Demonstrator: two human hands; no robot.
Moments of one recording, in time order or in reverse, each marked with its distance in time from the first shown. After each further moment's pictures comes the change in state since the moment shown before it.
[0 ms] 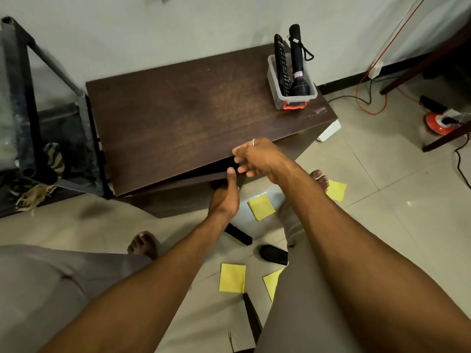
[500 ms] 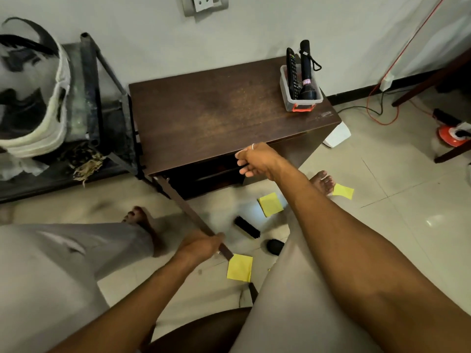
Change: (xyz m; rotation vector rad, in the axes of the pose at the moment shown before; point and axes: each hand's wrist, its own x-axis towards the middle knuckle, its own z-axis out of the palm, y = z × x) left_hand -0.115 -0.105 -0.065 0.299 -0.047 -0.130; right_hand -0.027 0.004 0.026 -0.039 -0.089 0.010
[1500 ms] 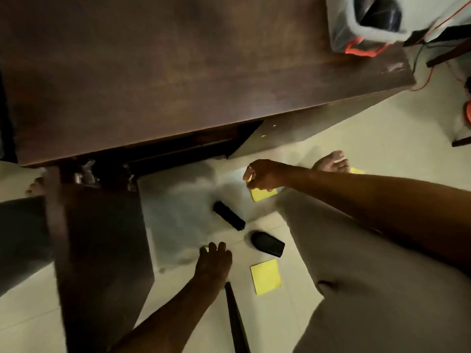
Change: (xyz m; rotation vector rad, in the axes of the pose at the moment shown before) left_hand 0.193 -0.053 0.177 1.084 -0.322 0.338; right_hand 0.176 0.167 -0.013 -0.864 -0.434 0.119
